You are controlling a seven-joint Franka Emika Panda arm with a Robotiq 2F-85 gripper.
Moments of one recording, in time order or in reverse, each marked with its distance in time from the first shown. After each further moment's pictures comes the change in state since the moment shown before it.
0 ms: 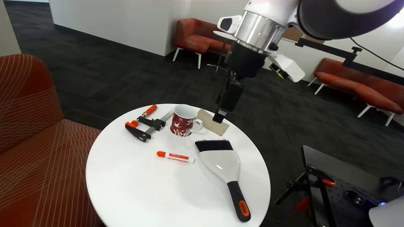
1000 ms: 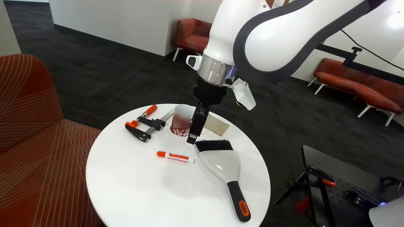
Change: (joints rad) arm -0.072 0.316 0.070 0.194 -0.005 0.067 -0.017
